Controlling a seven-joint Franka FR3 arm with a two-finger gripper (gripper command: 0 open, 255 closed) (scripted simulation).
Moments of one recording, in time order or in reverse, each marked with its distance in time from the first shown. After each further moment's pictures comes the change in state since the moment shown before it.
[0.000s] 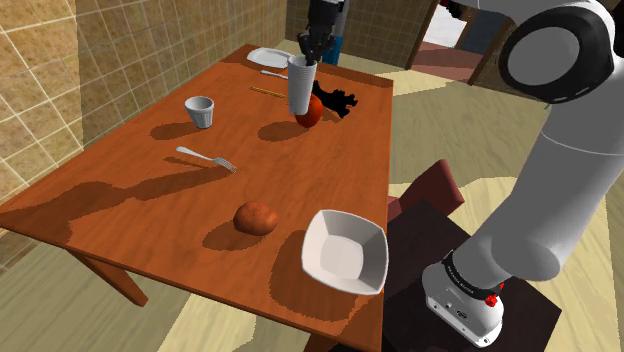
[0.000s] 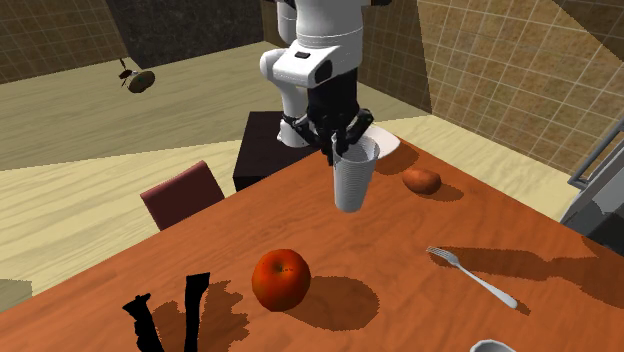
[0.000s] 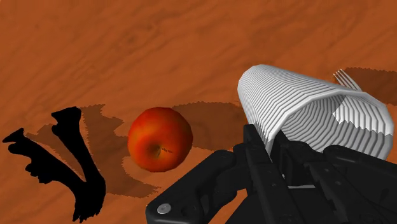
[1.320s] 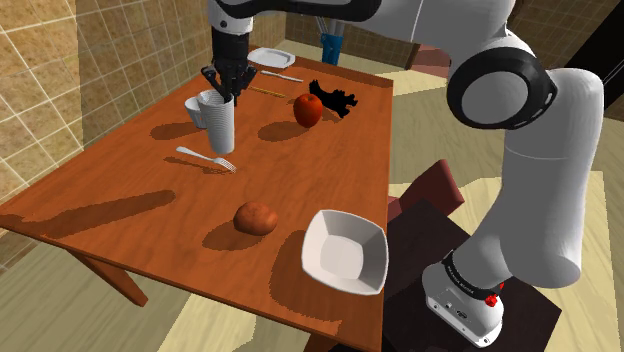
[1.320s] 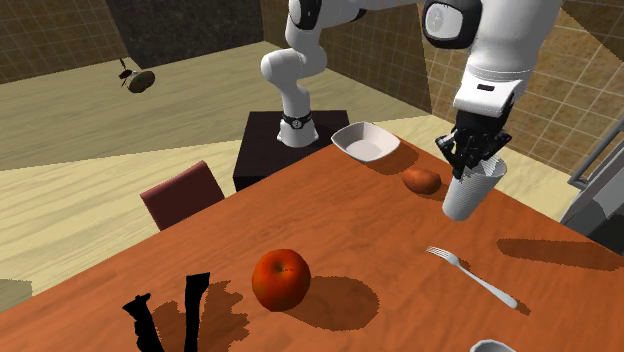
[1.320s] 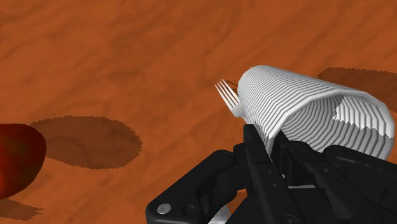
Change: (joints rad) arm 0.281 0.244 0.121 0.232 -0.059 0.044 0.397
